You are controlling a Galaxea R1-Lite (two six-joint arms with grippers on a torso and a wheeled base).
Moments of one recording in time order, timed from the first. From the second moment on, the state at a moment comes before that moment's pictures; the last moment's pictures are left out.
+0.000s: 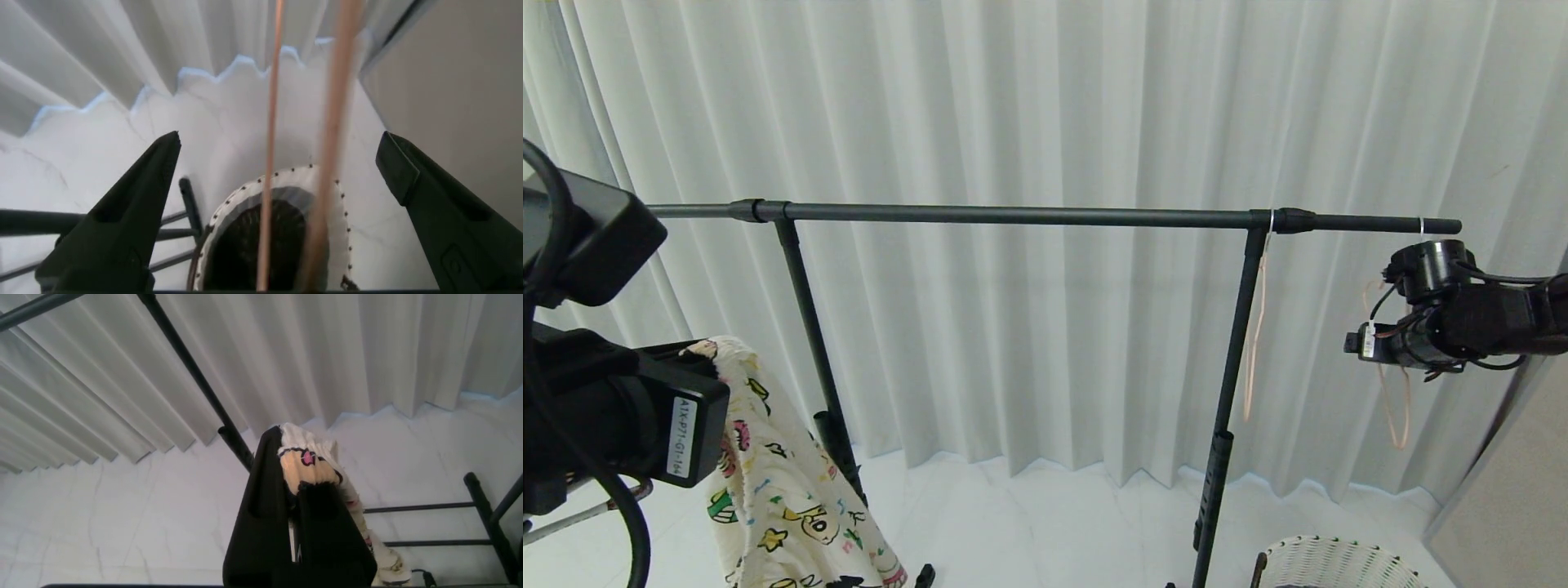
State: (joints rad) left arm -0.72 1.12 -0.91 0.27 0.70 0.07; right arm 0.02 2.05 -1.32 -0.02 -0.32 0.24
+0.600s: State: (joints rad) left arm -0.72 1.11 -0.91 0.27 0.70 0.07; right arm 0.01 2.06 -1.32 0.01 -0.33 0.27
